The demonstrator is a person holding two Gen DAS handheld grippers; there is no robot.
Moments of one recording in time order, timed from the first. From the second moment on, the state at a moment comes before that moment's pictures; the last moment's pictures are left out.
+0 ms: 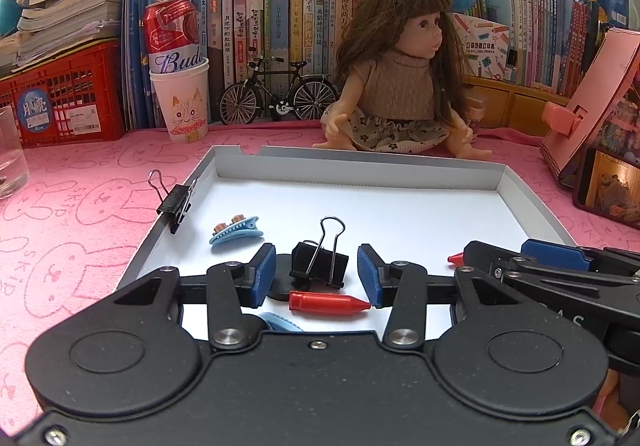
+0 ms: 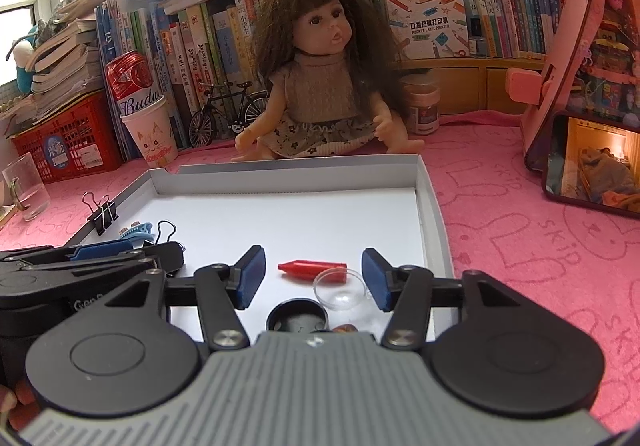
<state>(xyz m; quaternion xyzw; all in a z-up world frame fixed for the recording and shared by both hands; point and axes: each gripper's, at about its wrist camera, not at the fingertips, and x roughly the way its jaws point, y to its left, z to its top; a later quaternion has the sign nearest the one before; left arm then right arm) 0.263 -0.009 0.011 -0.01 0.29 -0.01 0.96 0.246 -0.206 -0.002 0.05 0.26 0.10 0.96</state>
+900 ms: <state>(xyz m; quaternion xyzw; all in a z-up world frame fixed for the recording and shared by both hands) 0.241 -0.002 0.027 0.00 0.27 0.00 0.96 0.234 -0.213 0.014 0.04 0.24 0.10 0.96</state>
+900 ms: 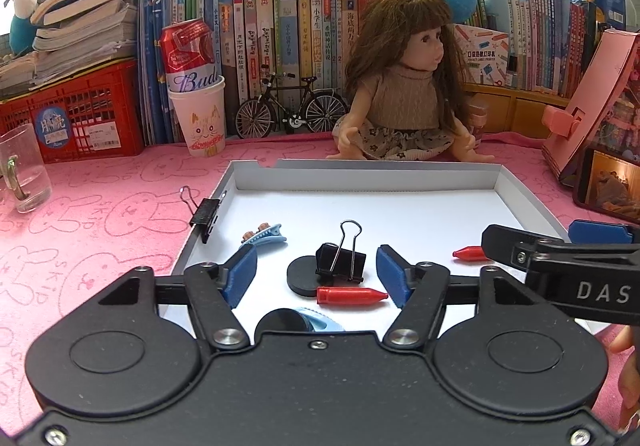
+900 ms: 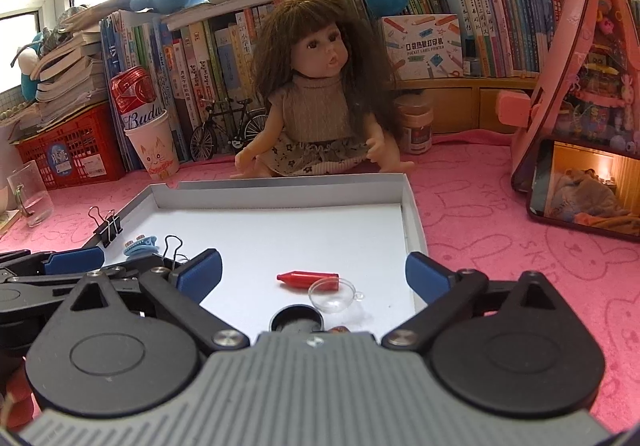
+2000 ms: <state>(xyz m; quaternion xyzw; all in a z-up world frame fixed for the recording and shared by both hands) 0.137 0.005 0.018 0.03 0.28 0.03 0.96 0.141 -0.218 0.005 0.02 0.27 0.09 0.96</state>
